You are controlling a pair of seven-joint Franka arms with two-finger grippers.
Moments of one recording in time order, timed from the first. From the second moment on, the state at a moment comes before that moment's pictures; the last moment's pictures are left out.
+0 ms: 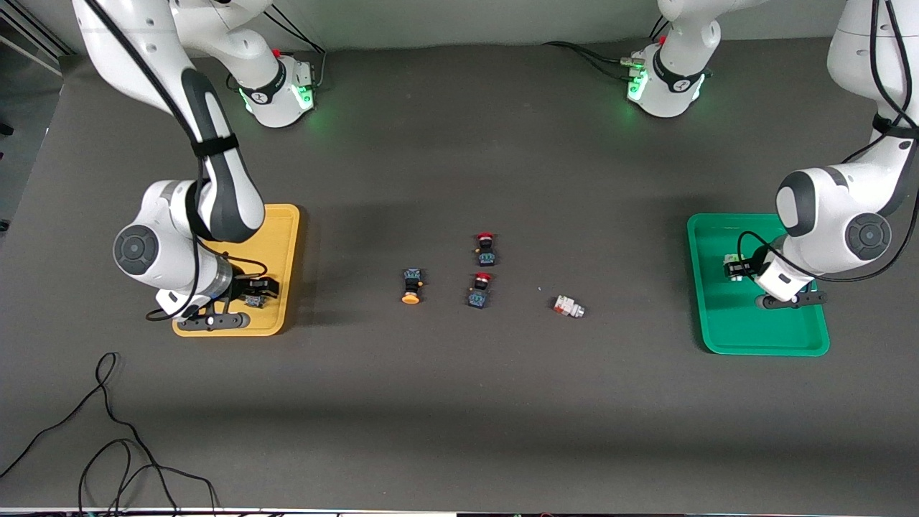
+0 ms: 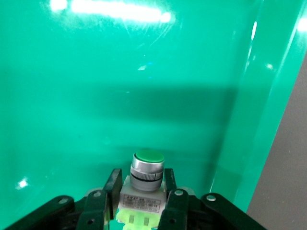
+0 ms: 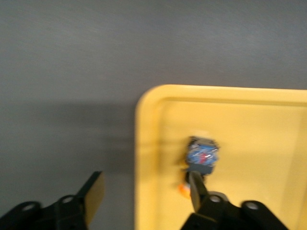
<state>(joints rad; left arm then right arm) 0.24 0.40 -0.08 -2.16 0.05 2.40 -0.03 0.58 0.37 -0.46 -1.96 0.26 2.19 -0.03</state>
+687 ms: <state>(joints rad) 0.23 0.39 -0.12 -1.89 0.05 2.06 -0.10 0.84 0.51 -0.45 -1.75 0.35 2.11 0.26</state>
